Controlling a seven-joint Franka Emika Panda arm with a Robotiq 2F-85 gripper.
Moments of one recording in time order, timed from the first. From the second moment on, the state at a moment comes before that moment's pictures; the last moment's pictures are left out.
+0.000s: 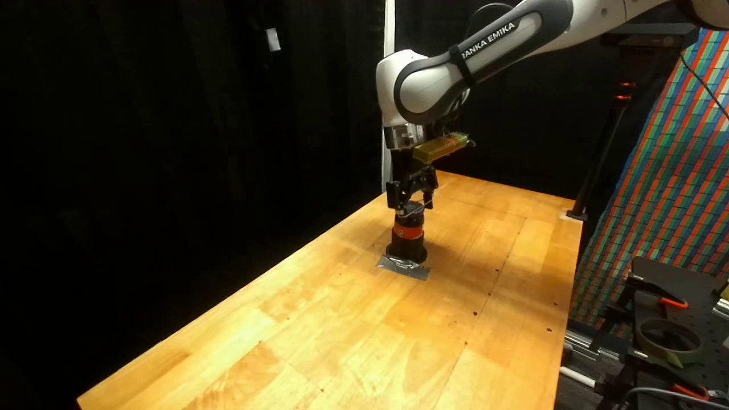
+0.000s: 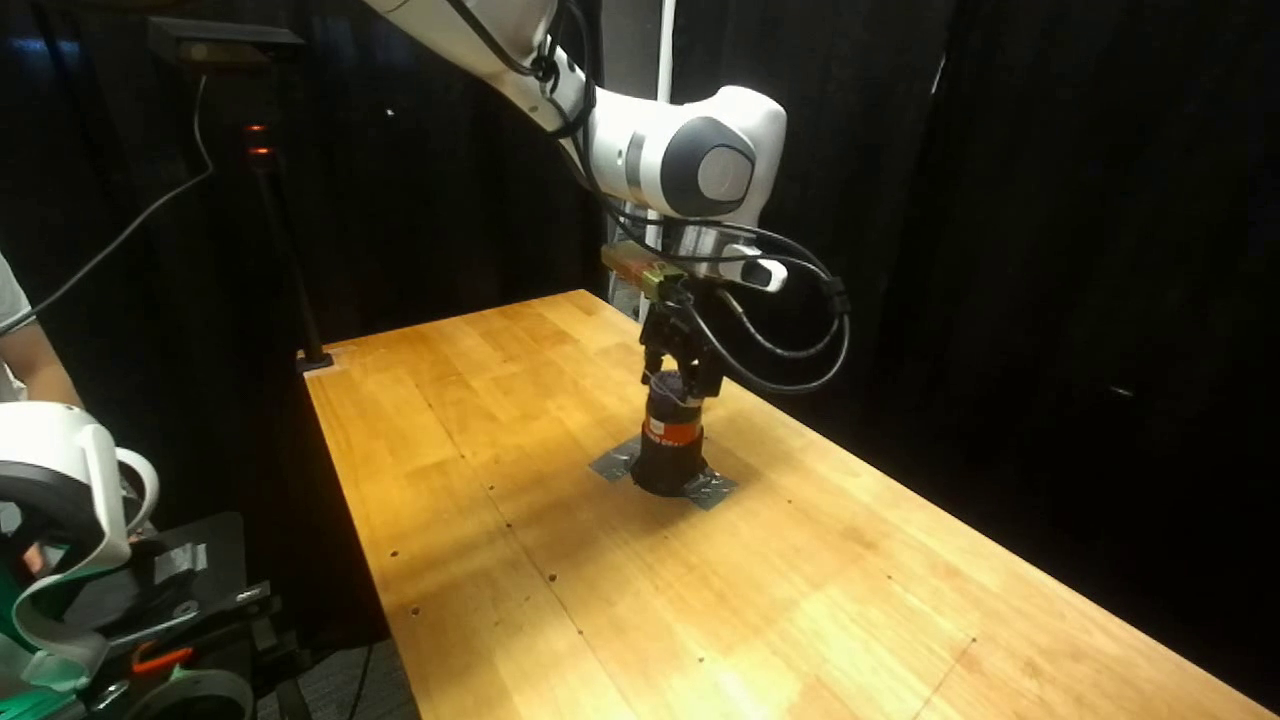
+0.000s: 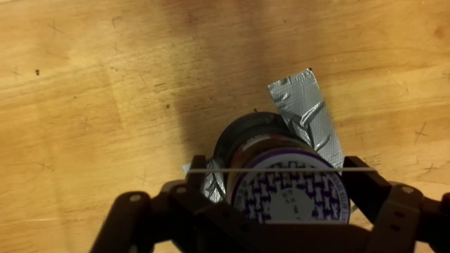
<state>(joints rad) 0.12 0.70 0.04 -1.43 -0.01 1.91 0.29</state>
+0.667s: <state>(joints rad) 0.11 0.70 0.04 -1.49 0.02 1.93 0.24</state>
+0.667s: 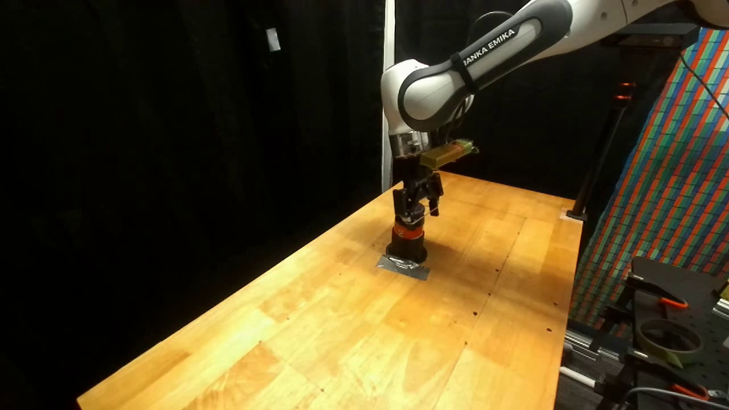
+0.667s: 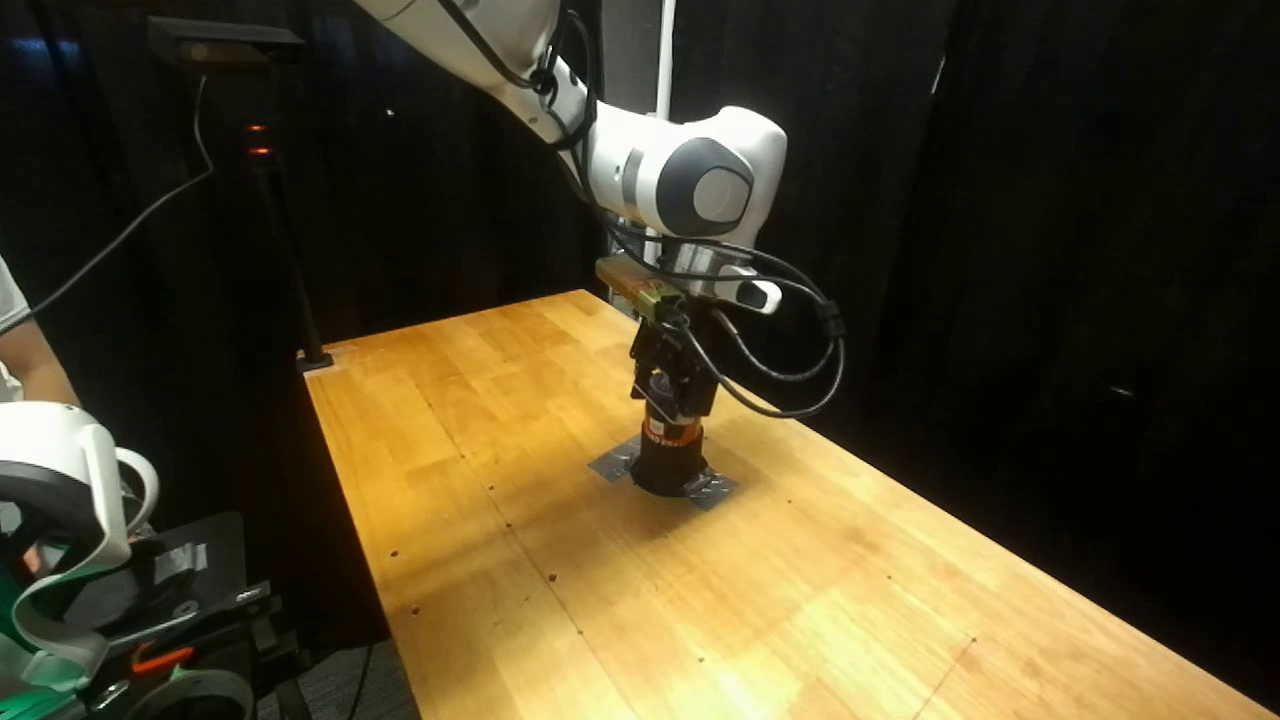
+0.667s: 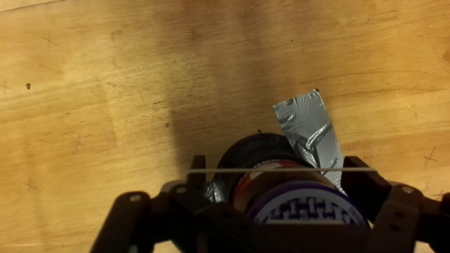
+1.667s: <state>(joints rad) 0.10 0.39 0.04 -2.01 0.02 2.45 0.25</state>
